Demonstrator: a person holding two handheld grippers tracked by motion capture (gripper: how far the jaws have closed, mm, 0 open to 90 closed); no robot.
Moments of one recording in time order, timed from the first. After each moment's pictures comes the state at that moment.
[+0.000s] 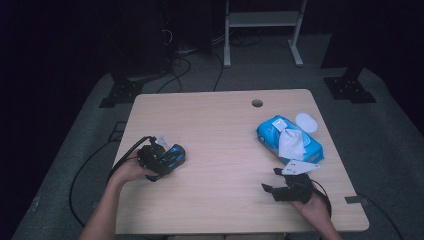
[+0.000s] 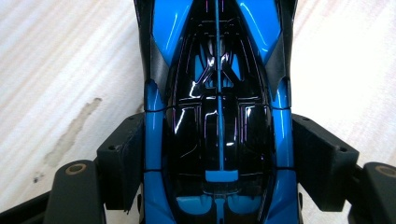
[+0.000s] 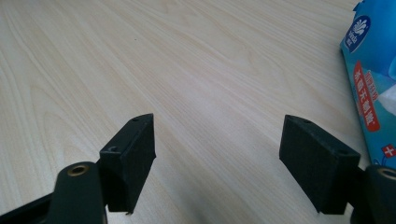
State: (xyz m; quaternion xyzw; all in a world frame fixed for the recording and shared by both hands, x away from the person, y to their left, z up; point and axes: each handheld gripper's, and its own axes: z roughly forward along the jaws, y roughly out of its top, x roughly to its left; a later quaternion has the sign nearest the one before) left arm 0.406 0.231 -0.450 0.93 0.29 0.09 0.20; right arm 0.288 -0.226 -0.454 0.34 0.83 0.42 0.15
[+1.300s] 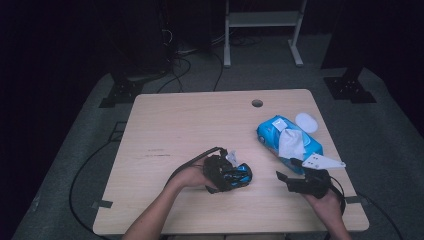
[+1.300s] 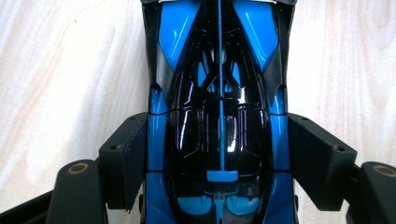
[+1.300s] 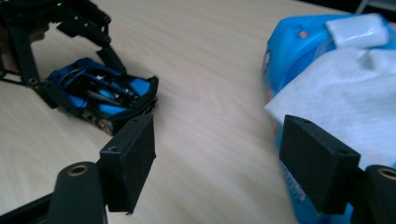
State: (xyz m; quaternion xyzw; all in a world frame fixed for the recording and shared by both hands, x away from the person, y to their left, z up) left arm 0.368 0.033 -0.451 0.97 0.09 0.01 0.23; right arm 0.286 -0.264 -0.433 0.38 0.78 0.45 0.21
